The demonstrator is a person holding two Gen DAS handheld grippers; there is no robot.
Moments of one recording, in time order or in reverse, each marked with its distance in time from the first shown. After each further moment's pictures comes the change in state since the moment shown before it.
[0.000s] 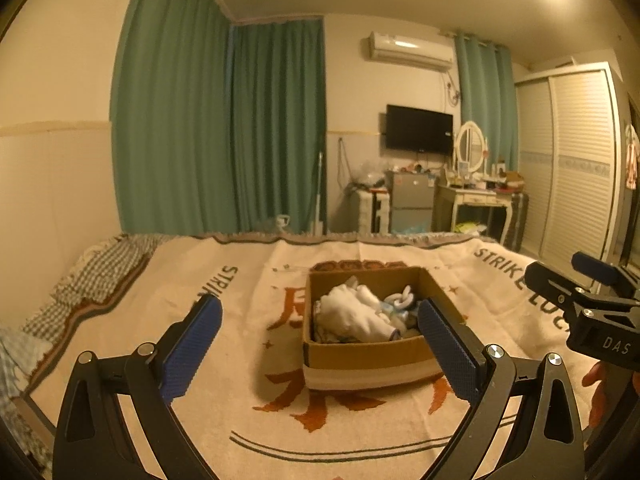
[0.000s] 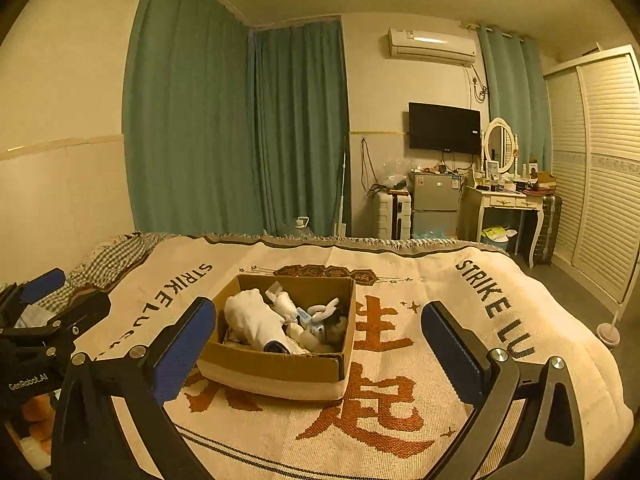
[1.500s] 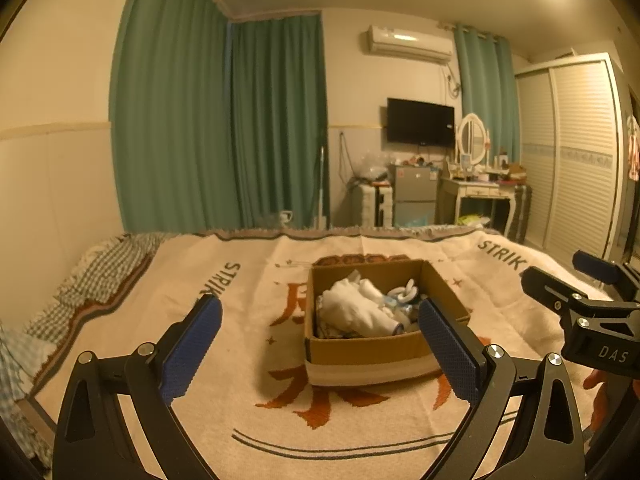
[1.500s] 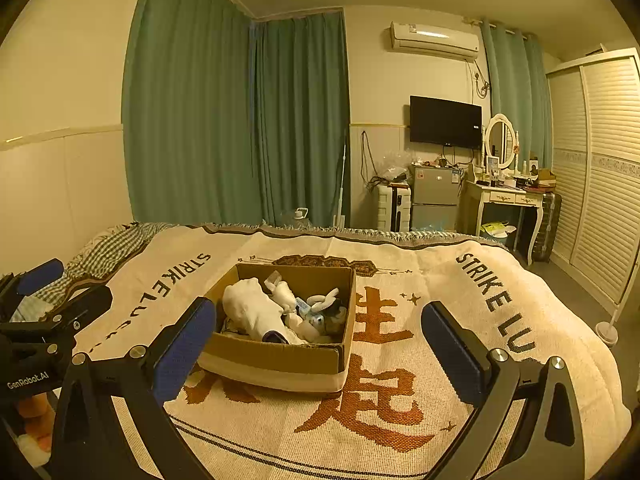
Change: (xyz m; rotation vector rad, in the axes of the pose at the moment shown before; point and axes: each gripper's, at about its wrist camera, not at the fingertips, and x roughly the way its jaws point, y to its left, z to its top) left arm 0.003 -0.005 -0.003 0.019 0.020 0.015; right arm 0.005 0.003 -0.008 -0.015 0.029 -0.006
